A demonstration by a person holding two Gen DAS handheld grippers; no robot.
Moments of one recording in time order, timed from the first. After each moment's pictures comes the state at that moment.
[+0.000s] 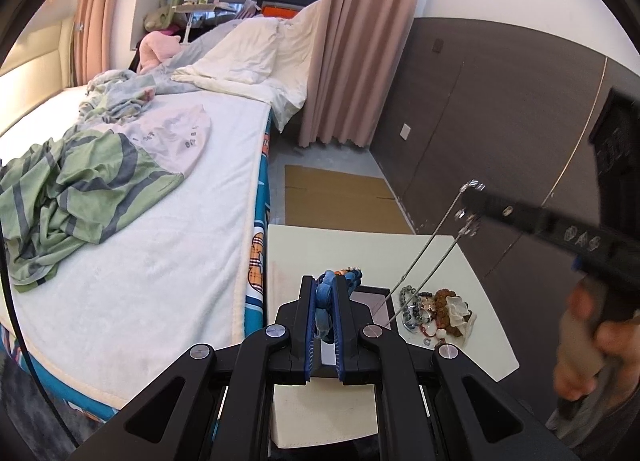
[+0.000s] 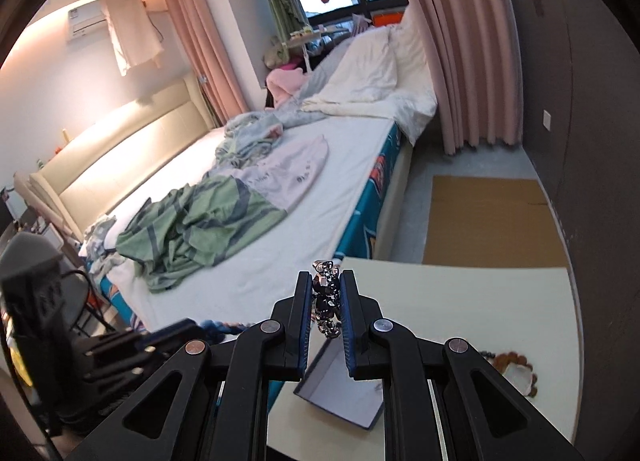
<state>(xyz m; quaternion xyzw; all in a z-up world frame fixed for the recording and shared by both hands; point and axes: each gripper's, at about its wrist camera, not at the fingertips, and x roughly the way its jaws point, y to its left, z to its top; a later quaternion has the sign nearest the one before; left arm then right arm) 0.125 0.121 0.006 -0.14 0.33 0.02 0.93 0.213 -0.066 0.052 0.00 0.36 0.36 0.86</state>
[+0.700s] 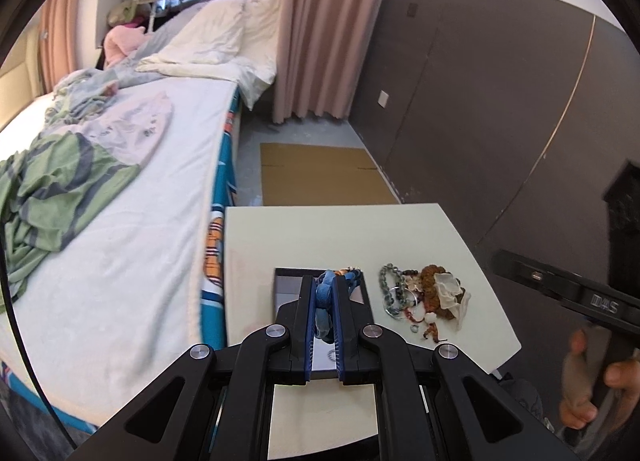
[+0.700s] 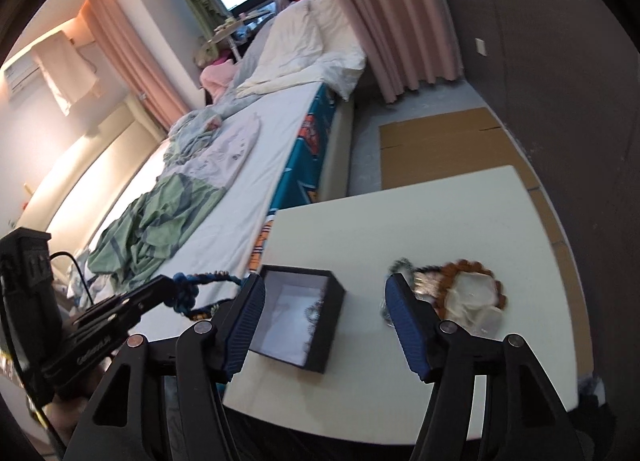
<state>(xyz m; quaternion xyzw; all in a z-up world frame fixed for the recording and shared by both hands) 0.171 0.079 -0.023 -0.11 0.38 -0.02 0.92 0.214 -0.171 0.000 0.08 0.44 0.27 0.86</state>
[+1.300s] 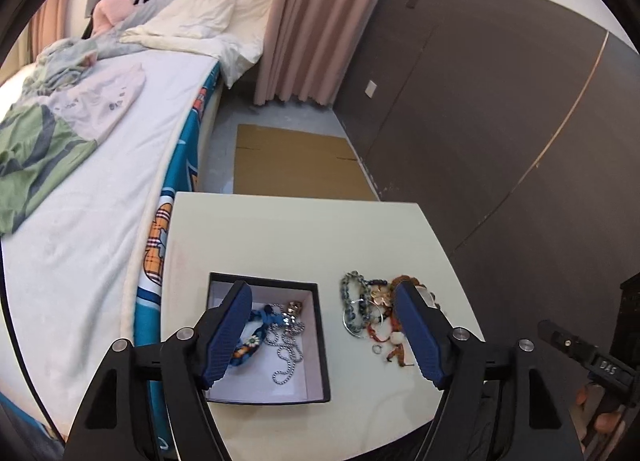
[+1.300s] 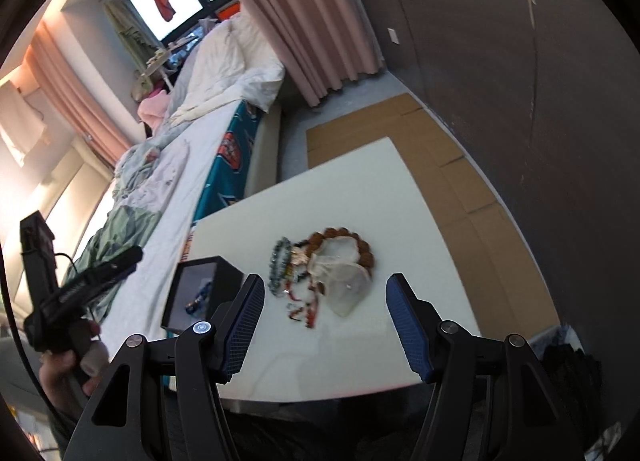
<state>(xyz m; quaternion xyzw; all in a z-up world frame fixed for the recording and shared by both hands) 0.212 0.048 -0.041 -0.15 0.40 -0.05 0.90 0.196 -0.292 -0.021 0.13 0.45 0.16 0.87</state>
